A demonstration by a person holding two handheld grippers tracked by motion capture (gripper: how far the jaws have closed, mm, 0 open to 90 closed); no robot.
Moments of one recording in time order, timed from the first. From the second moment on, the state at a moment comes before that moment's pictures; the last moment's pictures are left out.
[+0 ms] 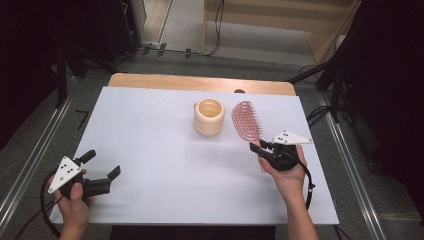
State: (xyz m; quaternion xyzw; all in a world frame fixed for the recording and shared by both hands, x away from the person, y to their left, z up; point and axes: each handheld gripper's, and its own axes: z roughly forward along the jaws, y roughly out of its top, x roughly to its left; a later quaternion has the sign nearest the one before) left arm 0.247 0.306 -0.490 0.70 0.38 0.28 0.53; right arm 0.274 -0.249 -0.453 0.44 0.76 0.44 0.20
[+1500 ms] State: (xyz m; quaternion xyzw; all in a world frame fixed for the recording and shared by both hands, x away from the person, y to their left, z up) left arm 0.273 0.190 -0.431 0.73 0.30 0.23 0.57; right arm 0.261 -0.233 -0.458 0.40 0.73 0.51 0.21
